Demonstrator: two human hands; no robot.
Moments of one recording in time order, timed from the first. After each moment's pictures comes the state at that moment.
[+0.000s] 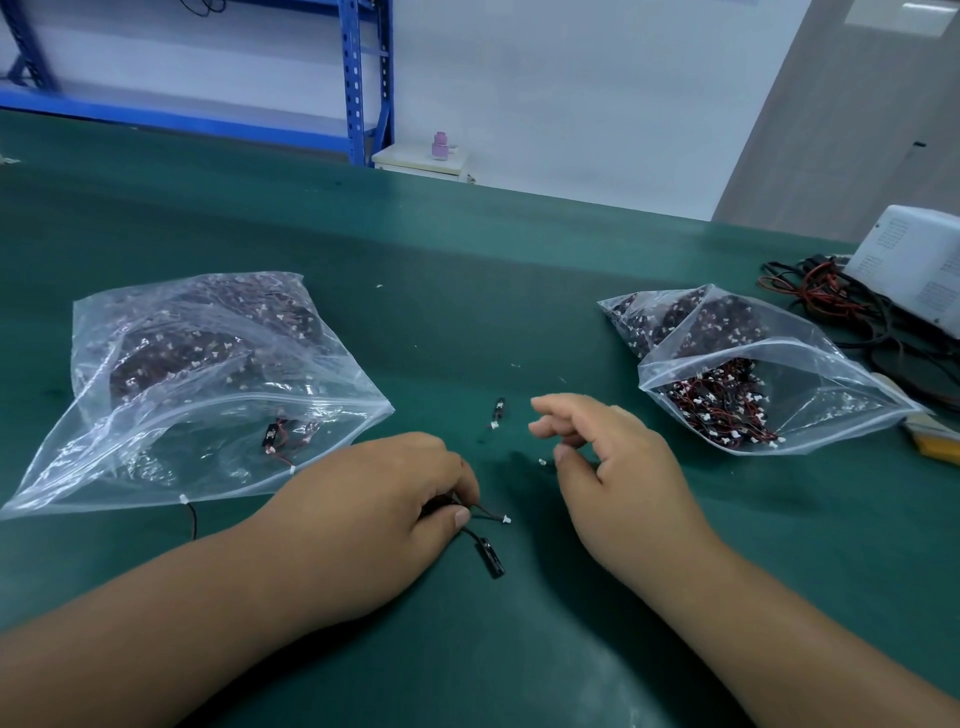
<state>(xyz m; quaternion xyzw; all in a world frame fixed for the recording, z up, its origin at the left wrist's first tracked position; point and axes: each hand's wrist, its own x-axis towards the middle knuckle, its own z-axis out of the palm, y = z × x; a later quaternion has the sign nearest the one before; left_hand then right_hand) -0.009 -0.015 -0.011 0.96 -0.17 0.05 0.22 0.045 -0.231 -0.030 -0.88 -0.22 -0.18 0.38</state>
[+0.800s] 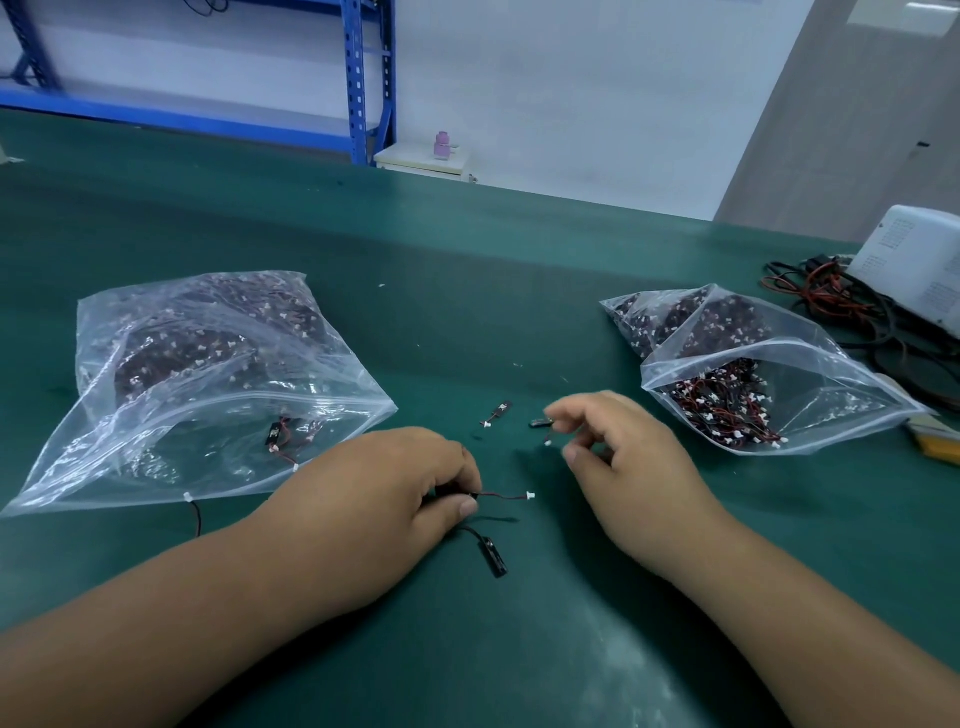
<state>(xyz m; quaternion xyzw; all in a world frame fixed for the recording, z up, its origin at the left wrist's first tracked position) -0.007 -0.015 -0.009 0.95 -0.18 0.07 0.26 0.060 -0.245 -0.027 -0.90 -0.22 -0.11 0.35</state>
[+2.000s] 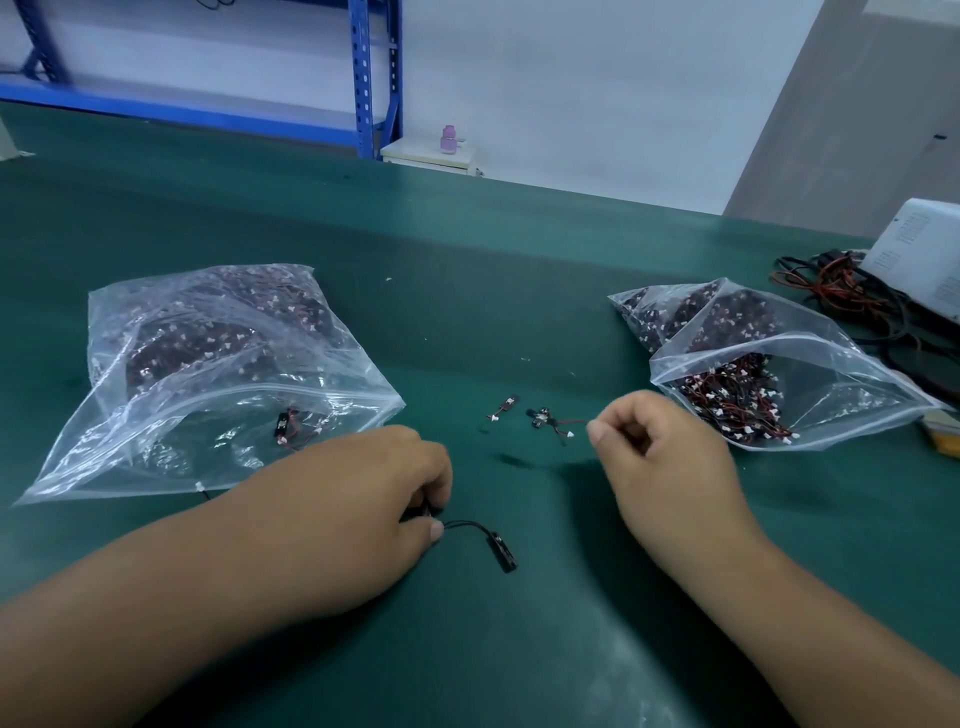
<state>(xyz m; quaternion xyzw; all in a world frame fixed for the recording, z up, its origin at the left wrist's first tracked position) -0.015 0.000 -0.003 0.98 -0.15 0.01 0.15 0.051 -0.246 -0.027 -0.90 -0.09 -0.20 0.38</state>
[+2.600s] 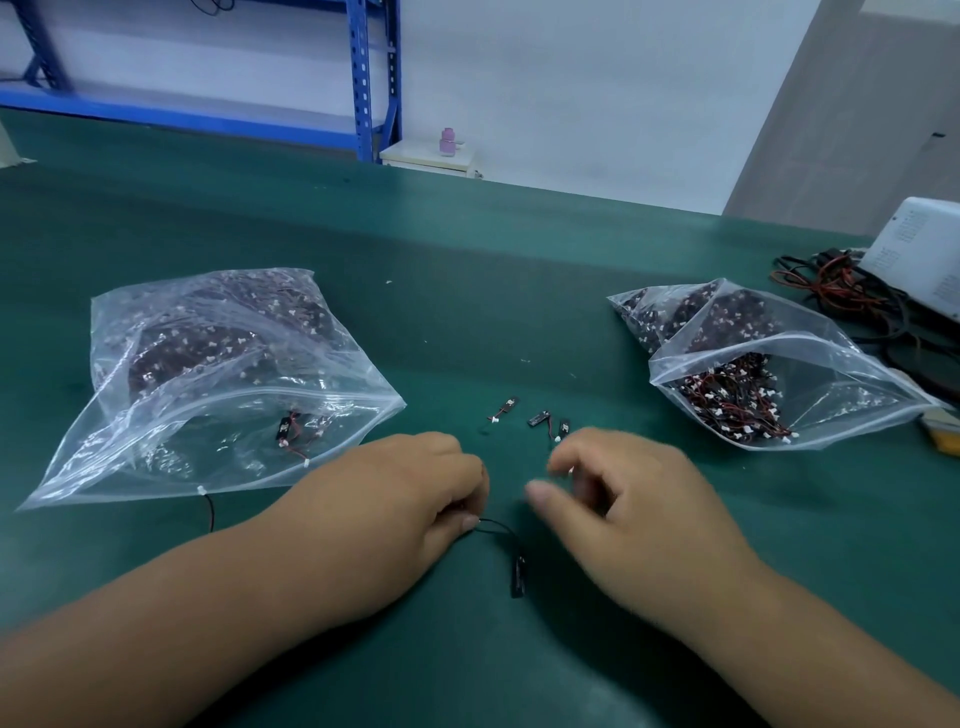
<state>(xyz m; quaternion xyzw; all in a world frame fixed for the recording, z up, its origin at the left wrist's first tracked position) -0.010 -0.015 -0.013 0.96 -0.22 0.06 0.17 0.017 -0.236 -0.013 -0.93 -0.22 -0.13 0.26</state>
